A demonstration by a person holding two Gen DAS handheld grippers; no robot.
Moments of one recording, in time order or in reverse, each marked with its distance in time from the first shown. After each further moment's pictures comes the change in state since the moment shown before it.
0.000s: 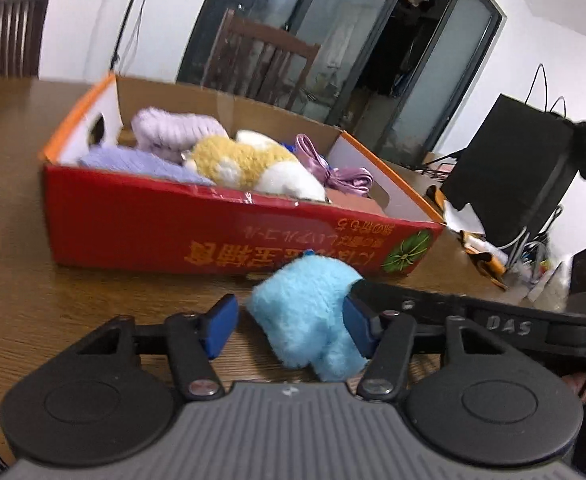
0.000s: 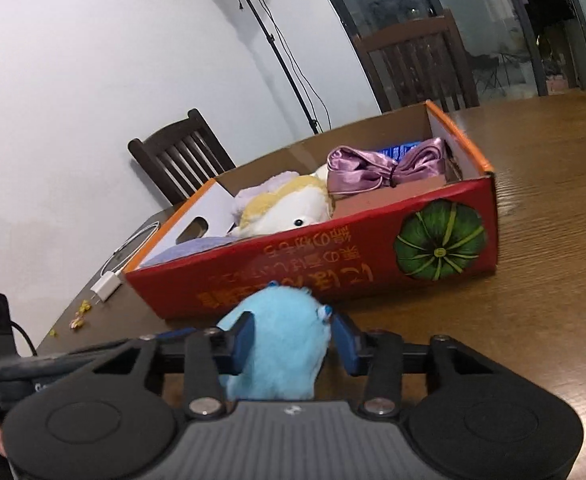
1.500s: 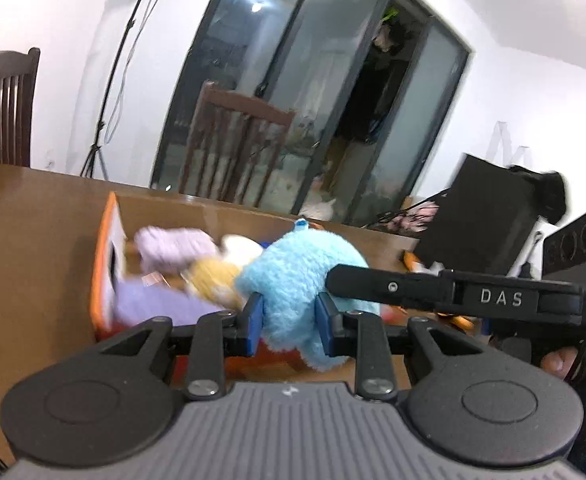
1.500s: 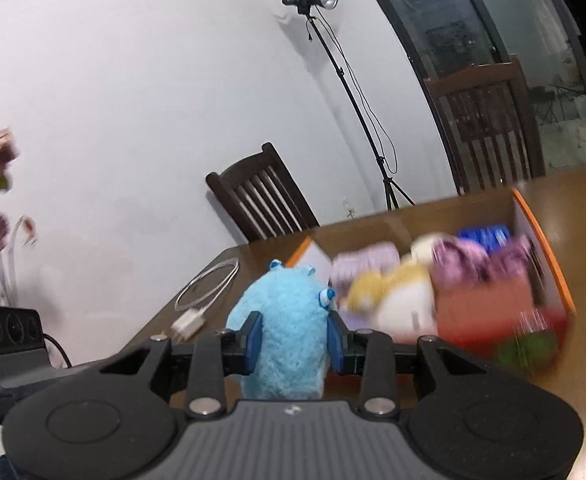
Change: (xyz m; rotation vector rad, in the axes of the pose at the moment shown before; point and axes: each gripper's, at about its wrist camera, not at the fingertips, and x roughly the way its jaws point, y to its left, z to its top) left arm -0.065 -0.005 0.079 0.079 -0.144 -0.001; right arm -0.022 0.072 0.074 -0.089 -0.073 0.146
